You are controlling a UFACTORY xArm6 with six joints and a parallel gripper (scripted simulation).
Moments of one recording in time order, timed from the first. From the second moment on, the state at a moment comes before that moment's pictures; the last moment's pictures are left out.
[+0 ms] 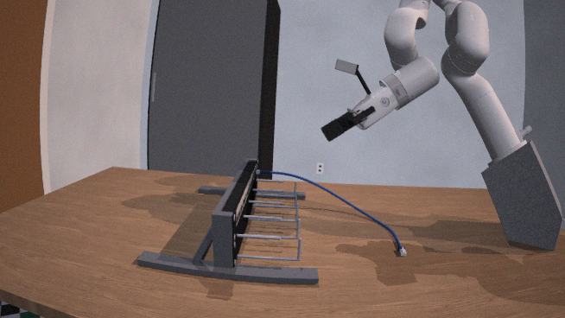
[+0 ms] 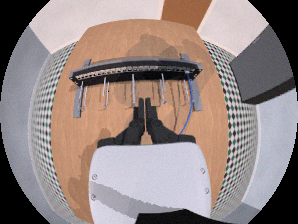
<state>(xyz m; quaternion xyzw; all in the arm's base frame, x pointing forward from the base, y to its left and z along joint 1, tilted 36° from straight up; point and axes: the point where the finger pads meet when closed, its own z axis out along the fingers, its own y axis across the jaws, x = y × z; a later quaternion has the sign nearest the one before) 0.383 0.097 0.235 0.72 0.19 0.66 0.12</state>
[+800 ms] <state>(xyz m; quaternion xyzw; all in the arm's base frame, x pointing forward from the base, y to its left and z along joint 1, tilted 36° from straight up) 0.401 0.079 0.245 0.72 0.19 0.66 0.11</state>
